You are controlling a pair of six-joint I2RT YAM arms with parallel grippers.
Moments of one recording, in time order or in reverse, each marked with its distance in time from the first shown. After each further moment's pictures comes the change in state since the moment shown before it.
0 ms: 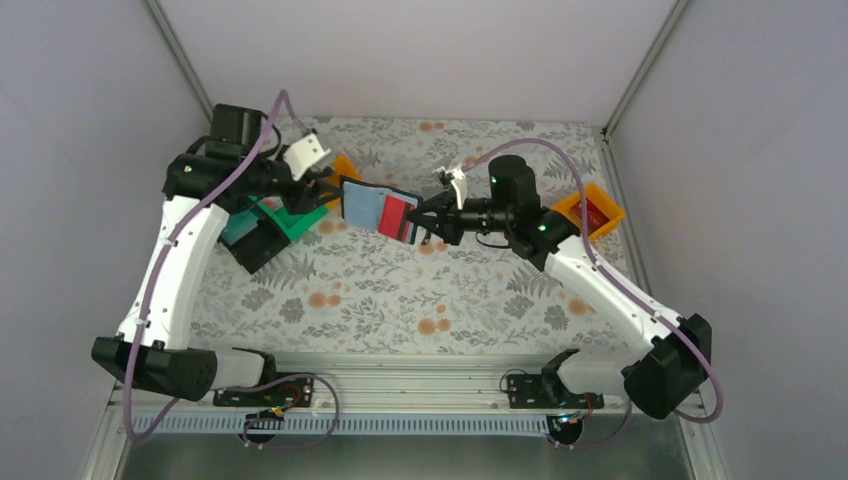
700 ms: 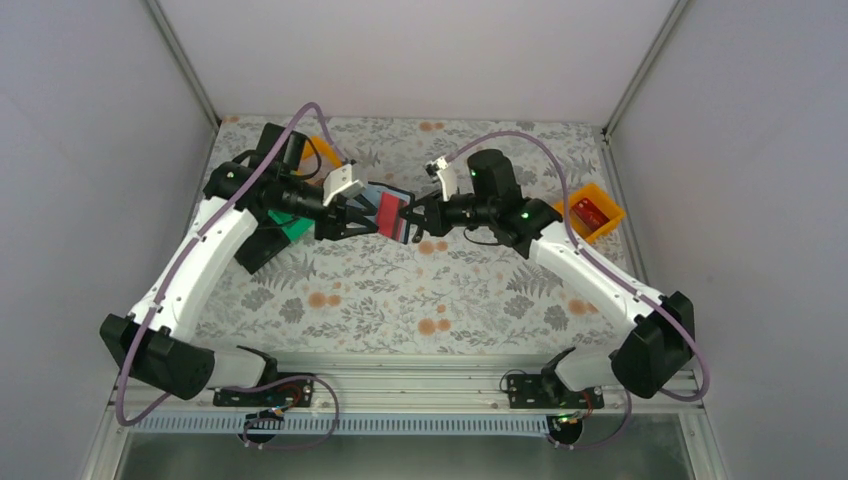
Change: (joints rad) left arm -0.131 0.018 -0.135 0.042 0.273 0.034; right arm 0.034 0.131 0.103 -0.141 0.192 0.180
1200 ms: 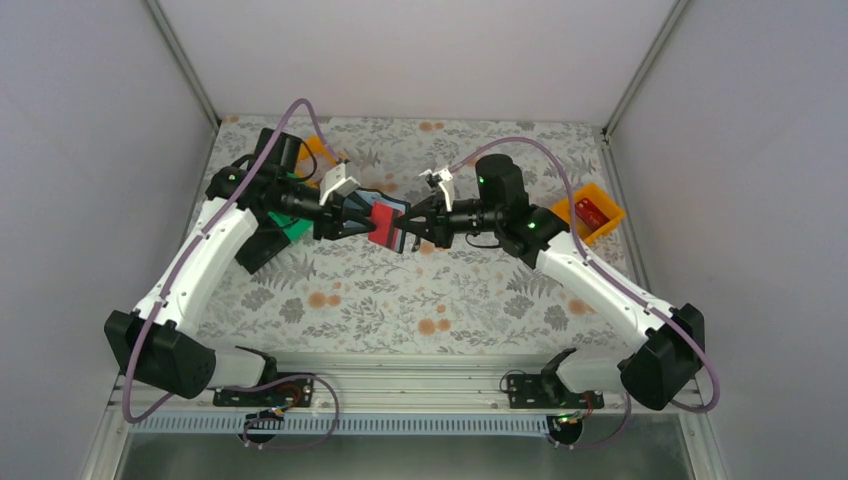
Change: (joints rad) left arm 0.055 0.008 -0.091 0.087 0.078 -0.048; right arm 0.024 -0.073 -0.054 0.117 -0.191 -0.106
